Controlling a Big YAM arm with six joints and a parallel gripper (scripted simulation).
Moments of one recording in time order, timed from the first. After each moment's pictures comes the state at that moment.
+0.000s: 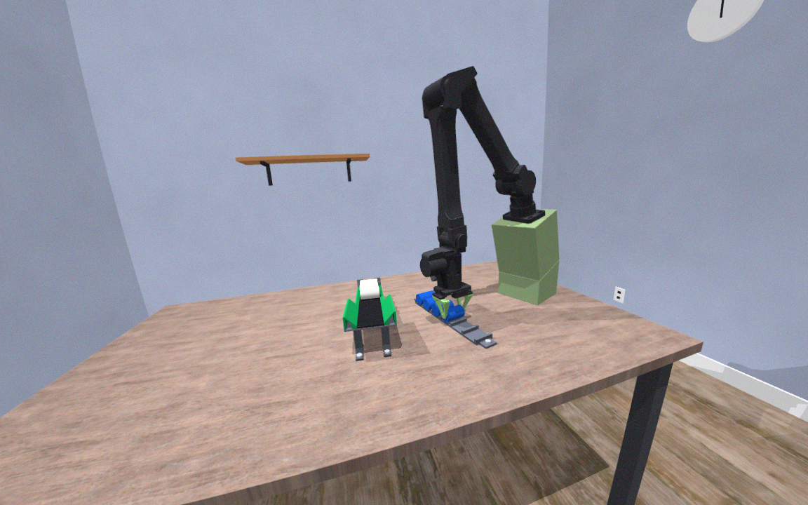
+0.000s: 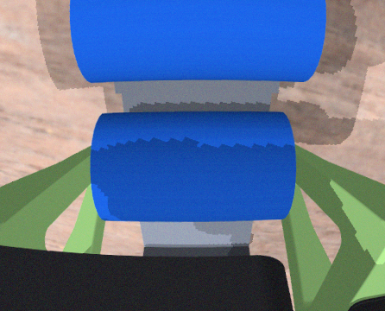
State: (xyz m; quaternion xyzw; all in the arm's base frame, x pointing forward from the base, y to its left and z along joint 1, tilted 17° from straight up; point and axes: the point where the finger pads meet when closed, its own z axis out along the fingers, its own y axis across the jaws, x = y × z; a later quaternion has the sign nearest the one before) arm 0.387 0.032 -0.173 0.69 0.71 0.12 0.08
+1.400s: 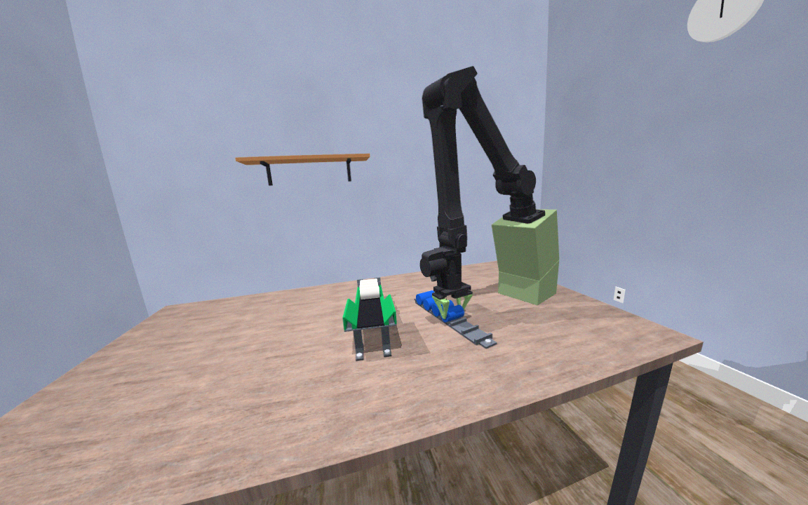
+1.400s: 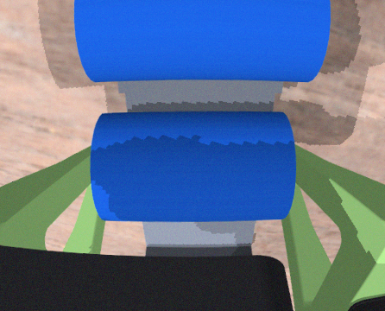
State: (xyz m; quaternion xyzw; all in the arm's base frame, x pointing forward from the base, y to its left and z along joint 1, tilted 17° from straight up) arm 0.389 0.032 -0.173 0.69 0.71 0.12 0.08
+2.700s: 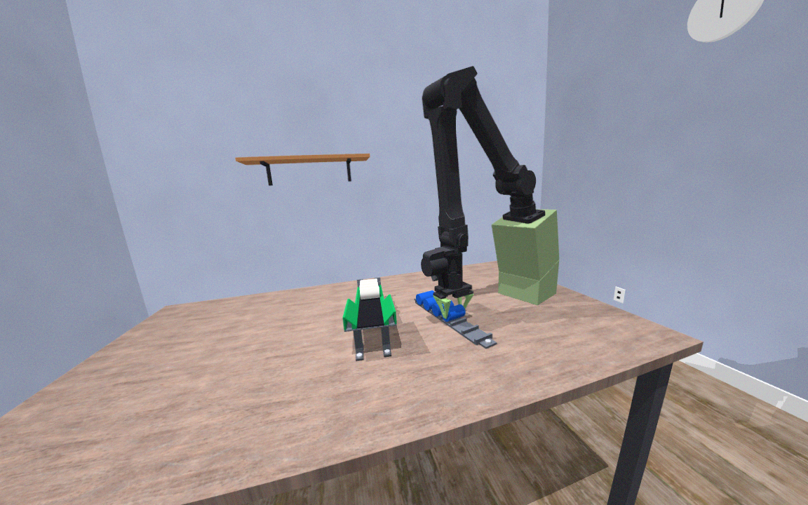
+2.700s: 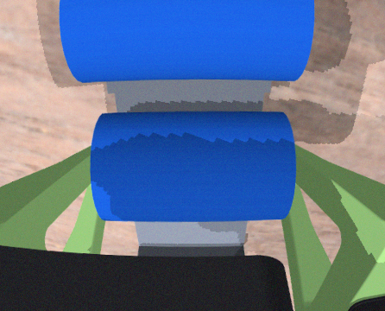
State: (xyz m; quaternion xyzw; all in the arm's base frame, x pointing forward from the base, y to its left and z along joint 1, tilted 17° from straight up) arm 0.384 0.032 -0.174 0.69 0.71 0.12 0.08
